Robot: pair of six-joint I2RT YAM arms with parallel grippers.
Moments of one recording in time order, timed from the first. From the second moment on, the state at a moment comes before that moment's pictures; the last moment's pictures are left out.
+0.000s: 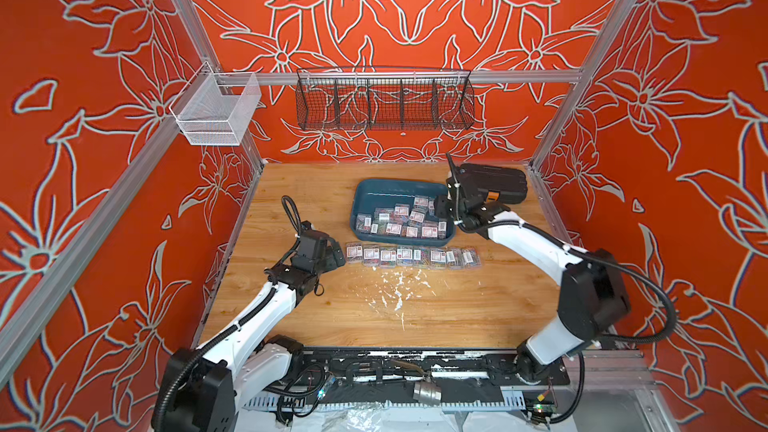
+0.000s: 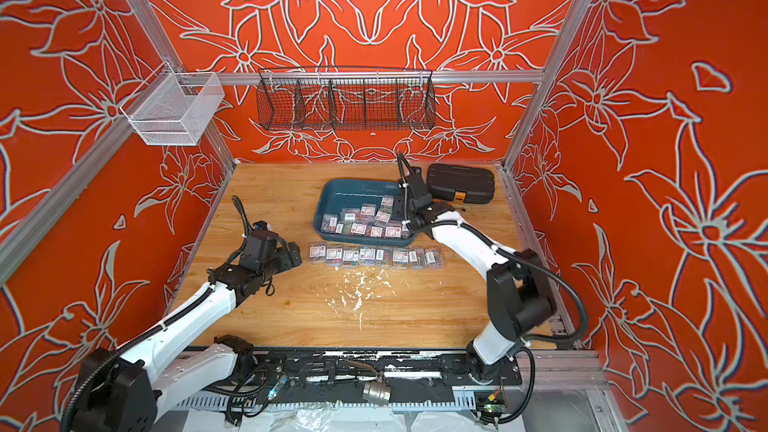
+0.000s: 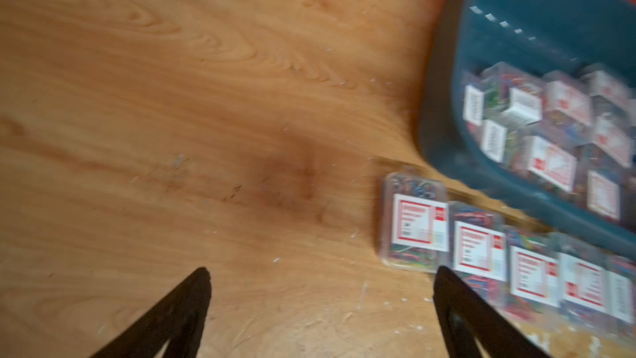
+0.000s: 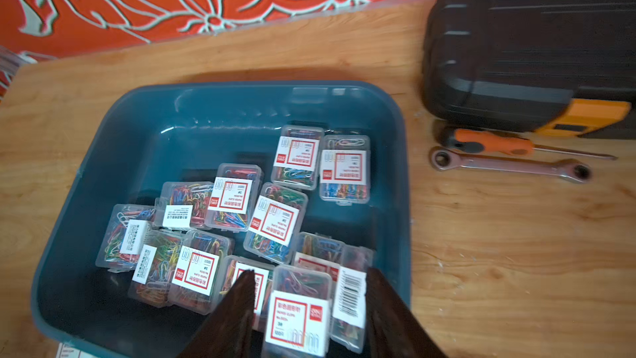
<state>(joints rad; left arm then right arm) -0.27 1.02 0.54 -0.38 -0.26 -0.59 0.47 1.67 1.28 -0.35 0.21 0.47</state>
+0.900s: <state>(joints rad) -0.27 0.89 0.46 -0.31 -0.33 -0.60 0.48 2.39 2.08 -0.81 0.24 0.41</state>
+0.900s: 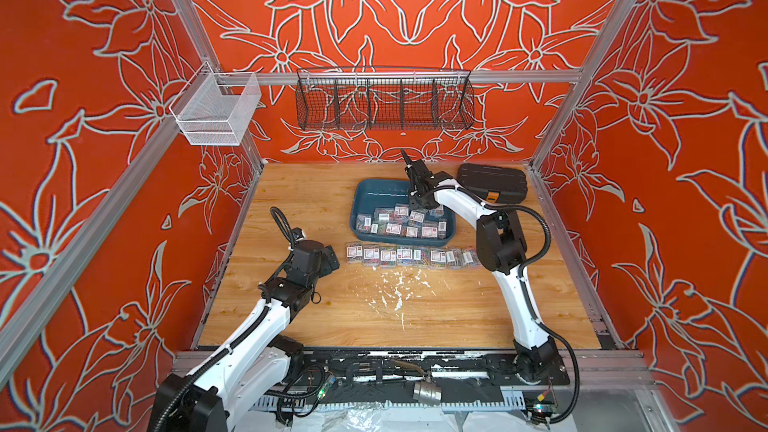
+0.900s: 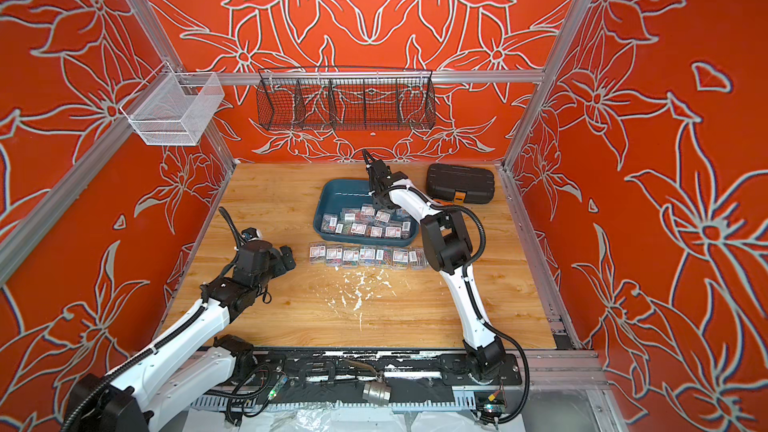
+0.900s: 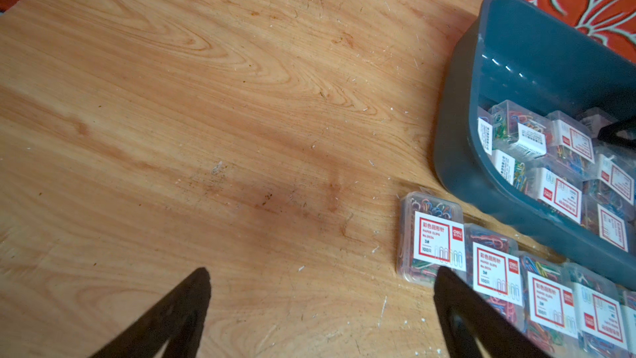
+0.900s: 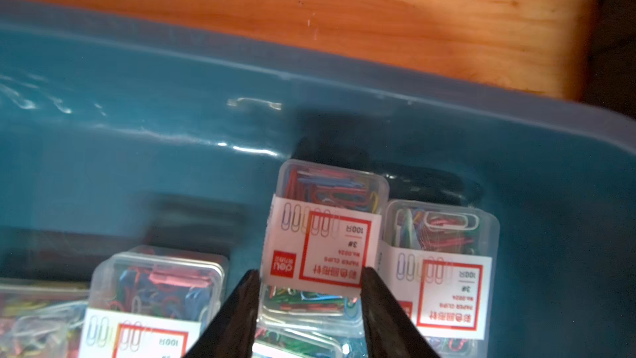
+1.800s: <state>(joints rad) -0.27 0.88 0.46 -0.30 -0.32 -0.60 0.46 2.56 2.30 -0.86 0.18 0.43</state>
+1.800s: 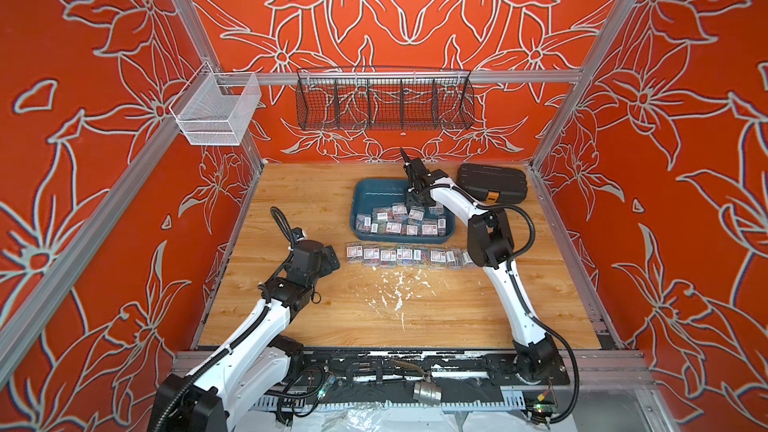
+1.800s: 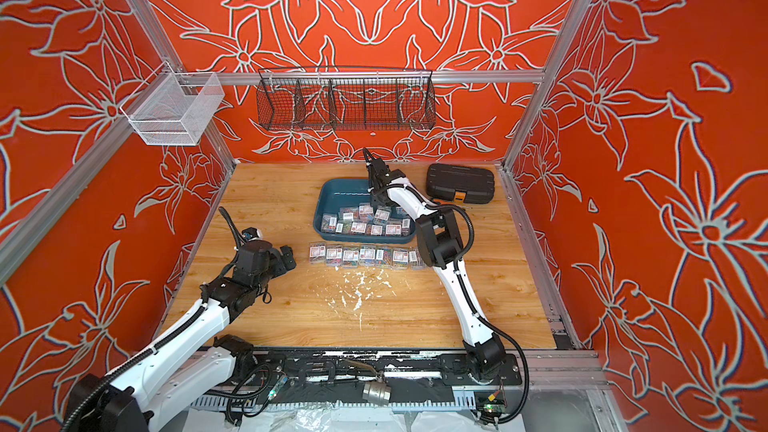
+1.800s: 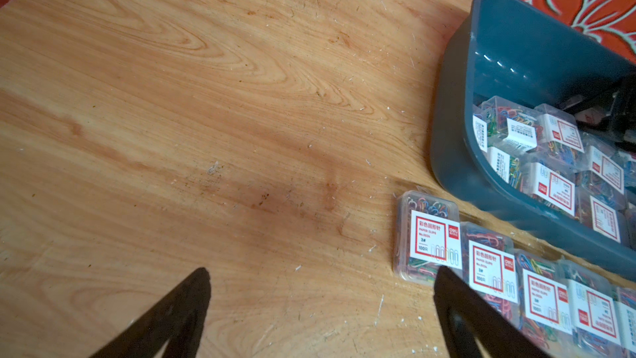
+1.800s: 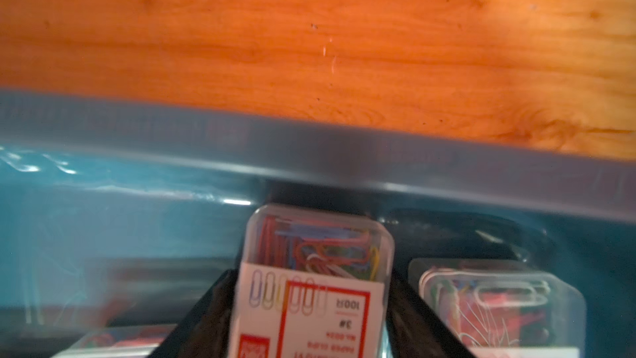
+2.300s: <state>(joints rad) -0.27 0.88 0.46 -0.30 -0.32 -0.60 0.46 2.52 2.30 -0.91 0.16 0.41</state>
